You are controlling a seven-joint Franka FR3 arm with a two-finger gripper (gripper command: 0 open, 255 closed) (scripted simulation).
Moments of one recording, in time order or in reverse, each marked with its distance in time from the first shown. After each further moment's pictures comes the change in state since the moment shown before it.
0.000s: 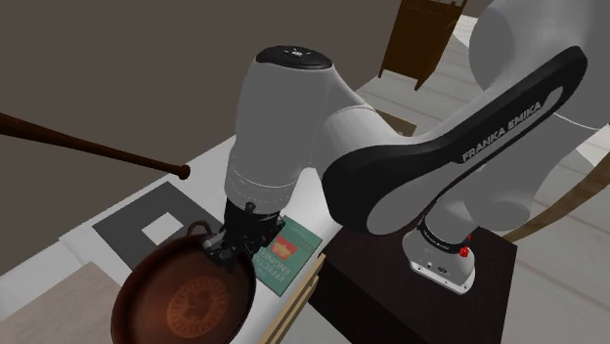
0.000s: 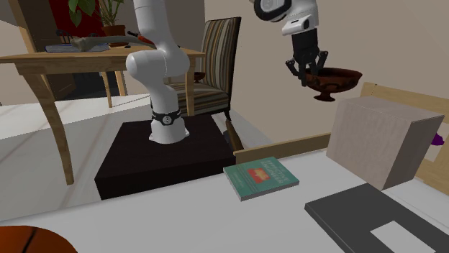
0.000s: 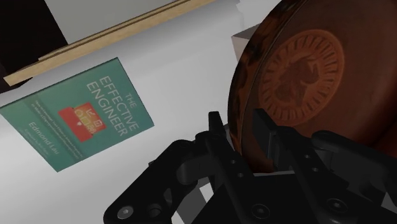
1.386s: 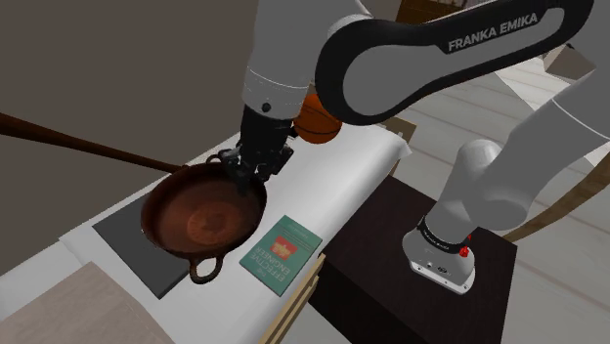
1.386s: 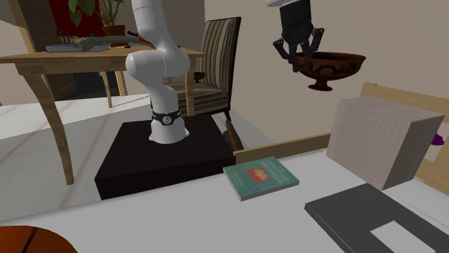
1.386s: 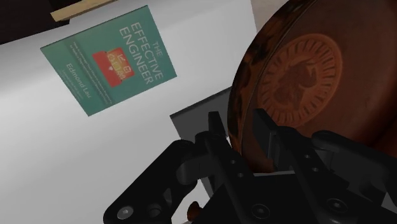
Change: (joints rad) arm -0.057 -0.146 -0.185 0.019 0.094 -0.193 -0.270
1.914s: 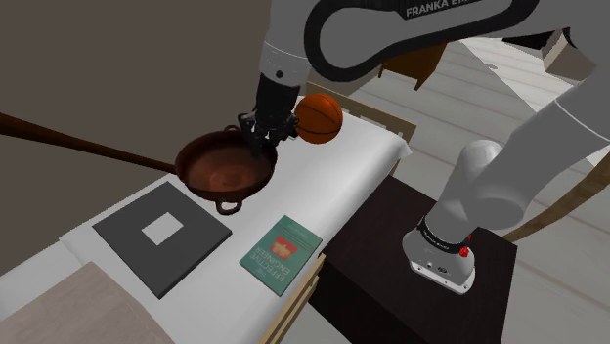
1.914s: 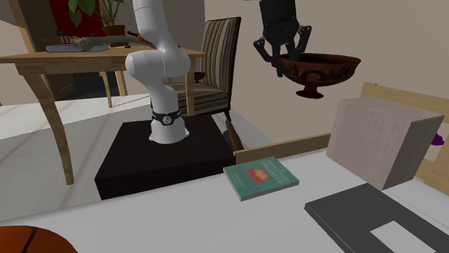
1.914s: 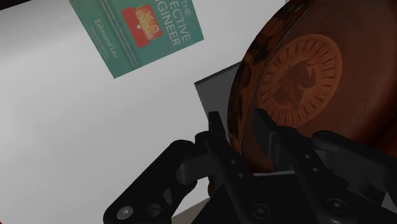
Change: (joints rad) arm -0.067 -0.017 -0.145 -0.021 0.013 -0.038 -0.214
